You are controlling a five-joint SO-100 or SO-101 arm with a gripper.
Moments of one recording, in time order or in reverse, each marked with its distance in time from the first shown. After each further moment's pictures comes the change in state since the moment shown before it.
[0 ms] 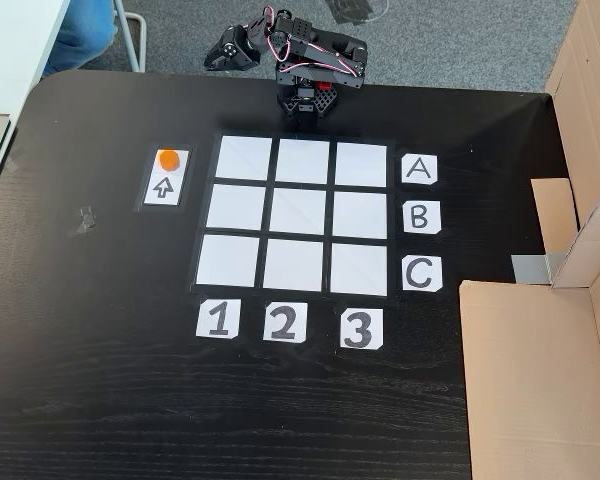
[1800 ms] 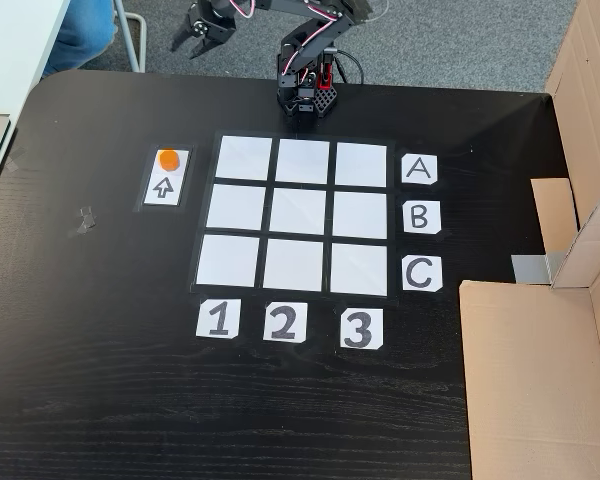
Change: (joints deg) arm -10.1 -60.6 -58.4 18.1 -7.2
